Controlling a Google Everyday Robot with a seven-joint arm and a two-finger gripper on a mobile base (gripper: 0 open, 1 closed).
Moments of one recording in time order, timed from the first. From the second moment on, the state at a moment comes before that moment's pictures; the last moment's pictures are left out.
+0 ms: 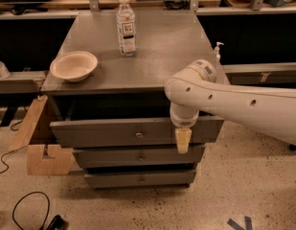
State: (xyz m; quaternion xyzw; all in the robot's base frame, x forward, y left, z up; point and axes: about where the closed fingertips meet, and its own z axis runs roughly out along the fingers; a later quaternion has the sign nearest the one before) arm 0.599 -0.122 0.663 -0.71 0.69 -0.11 0.09
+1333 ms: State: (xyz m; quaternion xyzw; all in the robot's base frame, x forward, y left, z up) arm 0.542 -0.124 0.653 -0.68 0.73 -0.06 0.01
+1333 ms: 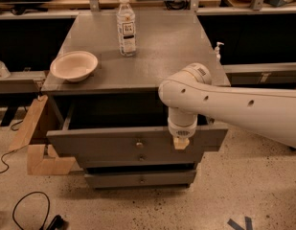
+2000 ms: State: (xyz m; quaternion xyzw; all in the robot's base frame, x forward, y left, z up) arm 0.517 -0.127 0.662 -0.67 0.74 -0.06 0.00
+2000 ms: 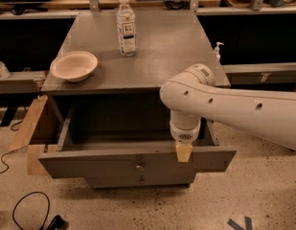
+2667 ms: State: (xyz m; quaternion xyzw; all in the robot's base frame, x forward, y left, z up) arm 0.452 -0.133 0.685 -0.64 0.77 -0.04 -0.03
